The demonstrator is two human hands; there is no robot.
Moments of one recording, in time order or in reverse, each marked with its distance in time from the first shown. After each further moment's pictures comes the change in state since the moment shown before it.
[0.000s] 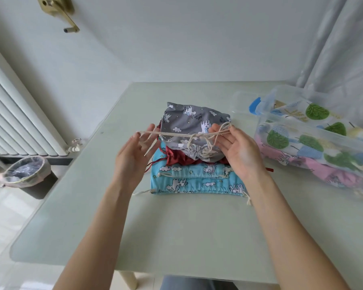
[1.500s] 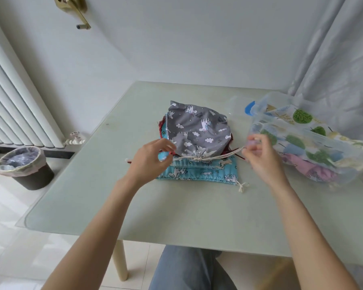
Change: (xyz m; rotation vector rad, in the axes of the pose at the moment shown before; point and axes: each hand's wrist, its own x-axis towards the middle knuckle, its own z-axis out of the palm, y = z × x) left_hand -0.036 -0.003 -0.003 1.465 -0.267 0.456; right_hand -0.062 -0.032 -0.034 -1.279 0.283 -0.209
